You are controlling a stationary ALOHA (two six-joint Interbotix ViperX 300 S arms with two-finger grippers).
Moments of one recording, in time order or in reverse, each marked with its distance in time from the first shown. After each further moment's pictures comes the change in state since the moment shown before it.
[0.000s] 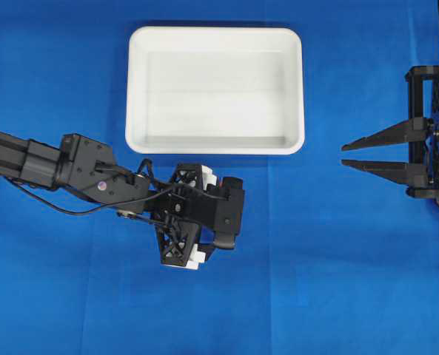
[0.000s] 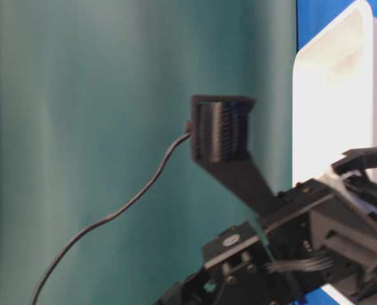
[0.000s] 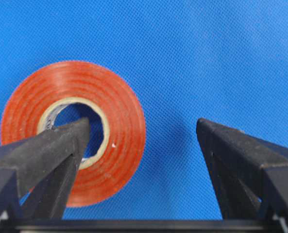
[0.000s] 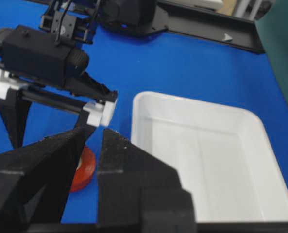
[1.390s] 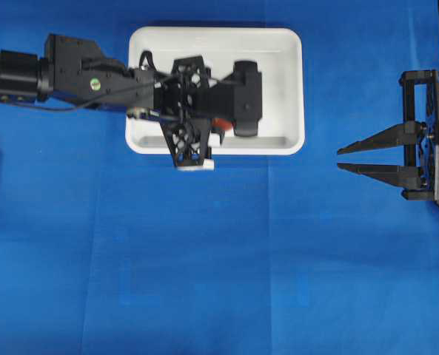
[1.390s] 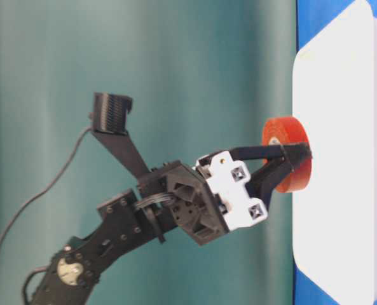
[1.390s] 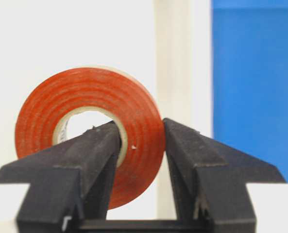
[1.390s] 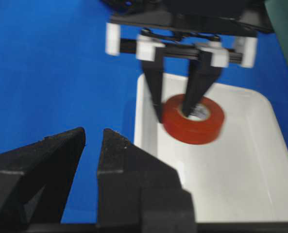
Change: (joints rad) left arm 0.301 -0.143 -0.129 0.118 0.310 0.081; right arm 0.000 0.034 0.005 -0.002 0.020 0.002
